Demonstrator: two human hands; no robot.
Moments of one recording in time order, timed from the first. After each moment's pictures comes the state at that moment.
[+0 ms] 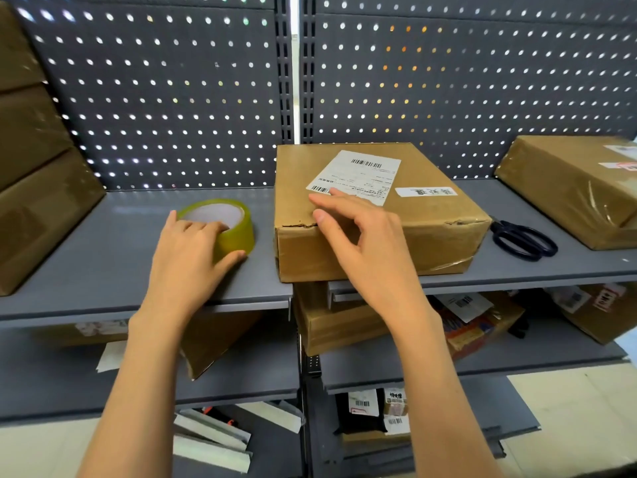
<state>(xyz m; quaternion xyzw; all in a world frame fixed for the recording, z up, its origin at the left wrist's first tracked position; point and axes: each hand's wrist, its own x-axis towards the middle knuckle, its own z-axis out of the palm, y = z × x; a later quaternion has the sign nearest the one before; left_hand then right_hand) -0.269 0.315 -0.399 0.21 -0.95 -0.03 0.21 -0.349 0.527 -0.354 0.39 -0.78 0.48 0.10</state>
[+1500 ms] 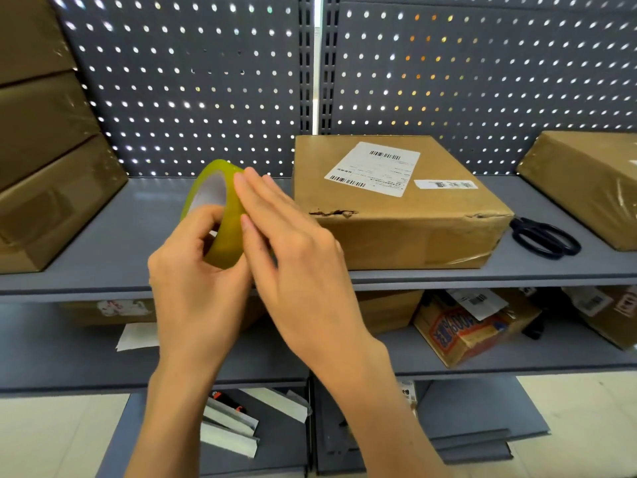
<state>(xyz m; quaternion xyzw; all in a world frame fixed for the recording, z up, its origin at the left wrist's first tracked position) -0.214 0.405 -0.363 0.14 -0.78 -0.35 0.49 -0.274 0.478 -0.357 0.47 -0.69 0.52 0.18</state>
